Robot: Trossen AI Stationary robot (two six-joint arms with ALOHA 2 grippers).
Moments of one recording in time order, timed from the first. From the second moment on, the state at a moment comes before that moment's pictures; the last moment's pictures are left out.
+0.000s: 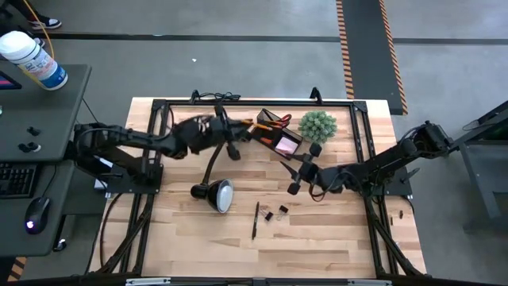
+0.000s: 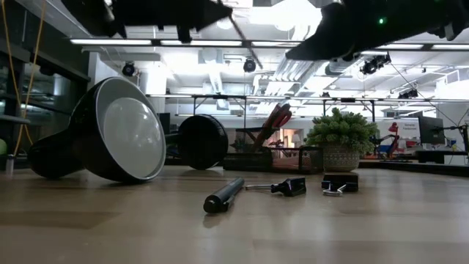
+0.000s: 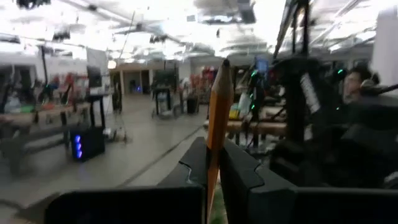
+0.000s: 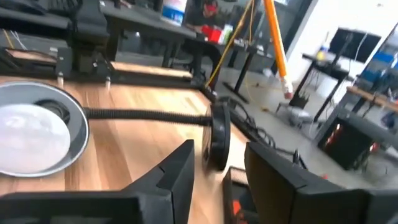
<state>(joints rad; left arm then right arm) 0.26 1.37 0.69 0.91 -0.17 0.09 0.31 1.35 0.51 0.69 0.84 -0.15</state>
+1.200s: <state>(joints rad) 0.49 1.82 1.23 0.16 -0.14 0.28 0.31 1.35 0.51 0.50 0.77 0.05</state>
